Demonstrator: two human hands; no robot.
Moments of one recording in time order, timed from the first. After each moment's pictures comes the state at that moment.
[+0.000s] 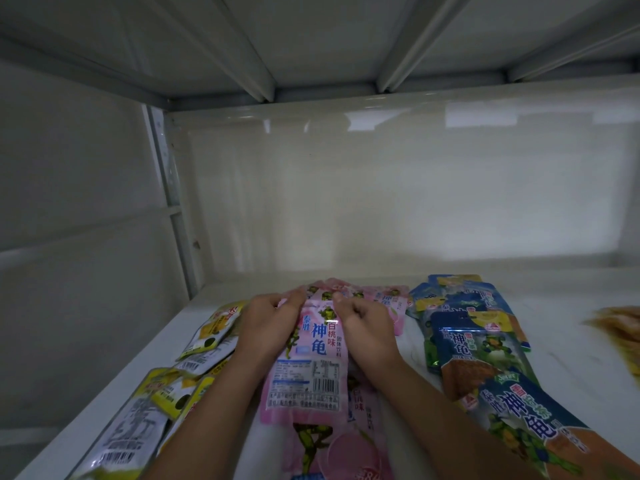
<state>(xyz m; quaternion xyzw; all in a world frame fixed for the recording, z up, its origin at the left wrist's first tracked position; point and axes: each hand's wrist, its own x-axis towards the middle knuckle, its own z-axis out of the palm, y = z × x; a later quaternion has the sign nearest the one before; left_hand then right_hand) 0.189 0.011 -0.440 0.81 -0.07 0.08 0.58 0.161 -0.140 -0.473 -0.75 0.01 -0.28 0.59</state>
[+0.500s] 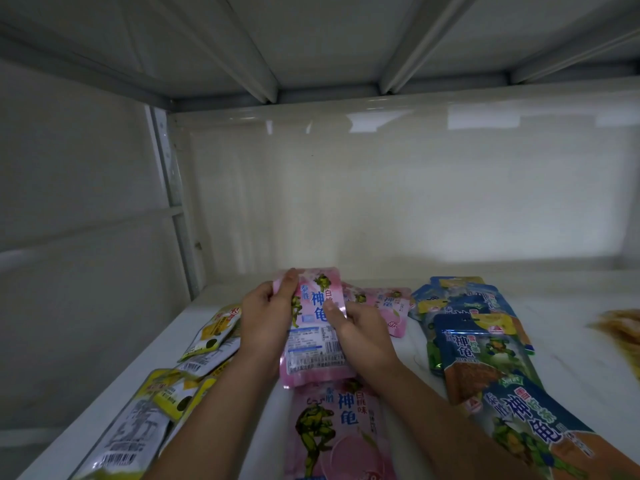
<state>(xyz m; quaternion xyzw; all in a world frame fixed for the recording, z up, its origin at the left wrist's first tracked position) 0.180 -0.001 -0.430 0.65 -0.04 0.08 0.75 0.163 -0.135 -0.477 -0.78 0.01 -0.22 0.59</state>
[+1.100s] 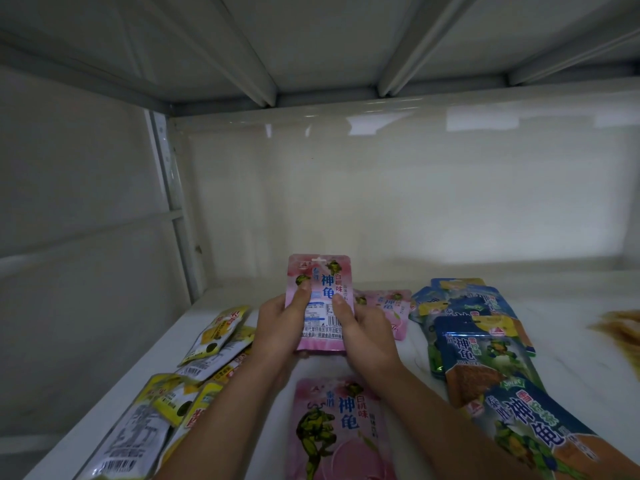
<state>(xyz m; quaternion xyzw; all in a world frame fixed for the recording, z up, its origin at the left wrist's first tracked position) 0.180 -0.008 -0.436 0.70 -0.07 0.03 0.71 0.161 -0.135 -0.475 -0.76 0.02 -0.26 0.59</state>
